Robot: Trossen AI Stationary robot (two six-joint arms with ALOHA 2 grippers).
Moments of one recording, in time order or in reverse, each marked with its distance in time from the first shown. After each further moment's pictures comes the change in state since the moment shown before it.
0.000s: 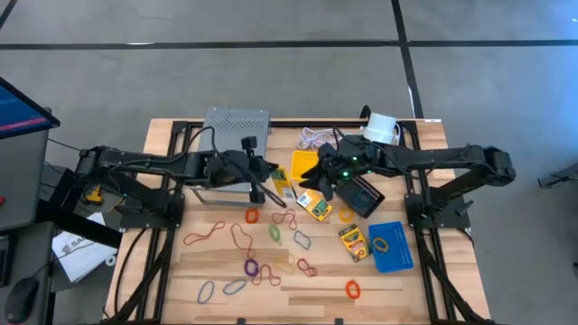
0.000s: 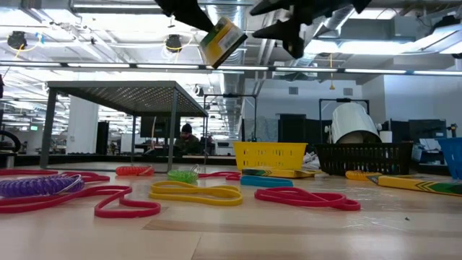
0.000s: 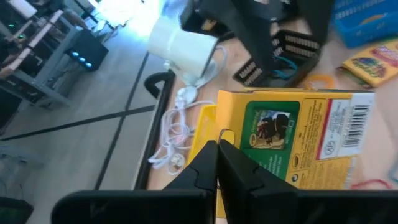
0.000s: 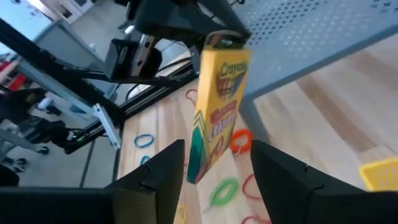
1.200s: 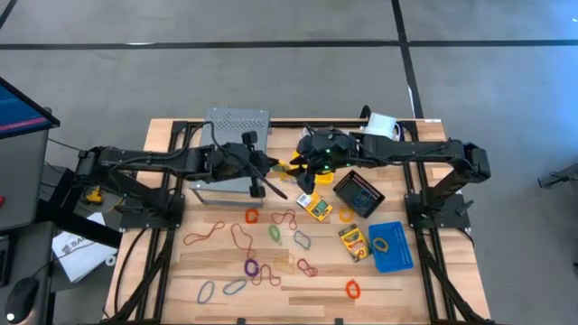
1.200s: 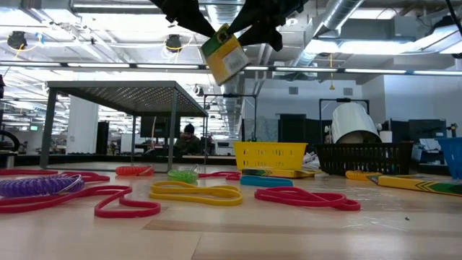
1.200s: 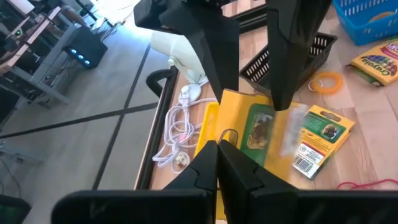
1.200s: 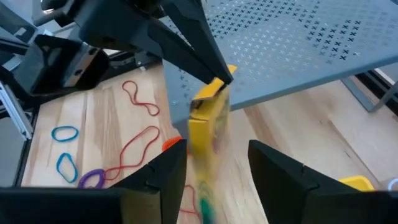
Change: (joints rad) left arm 0.059 0.000 -0.002 0.008 0.056 0.021; right arm -0.017 0.210 0.333 -0.302 0.182 -0.239
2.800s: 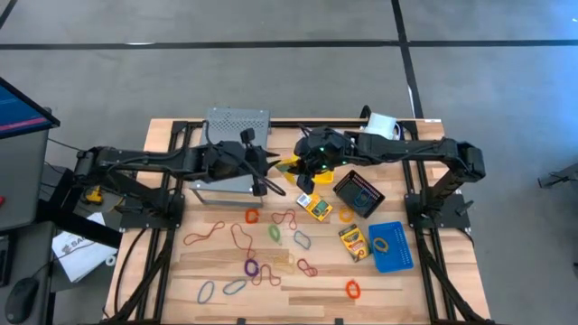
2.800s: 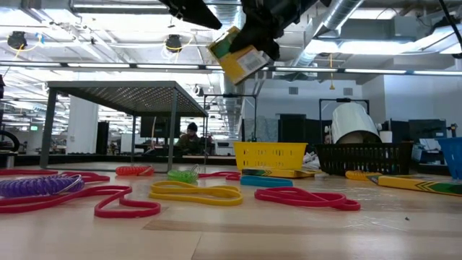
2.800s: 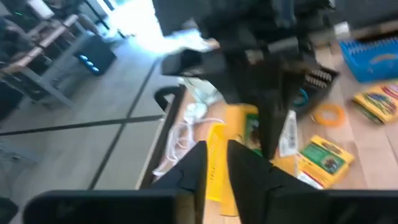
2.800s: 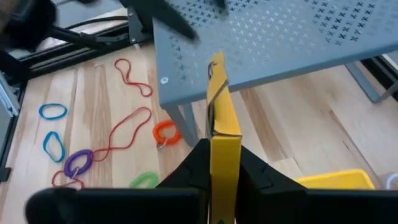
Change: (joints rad) left arm -0.008 -0.019 0.000 0.075 -0.021 -0.059; right arm -0.032 0.040 -0.001 -0.032 -0.053 -0.066
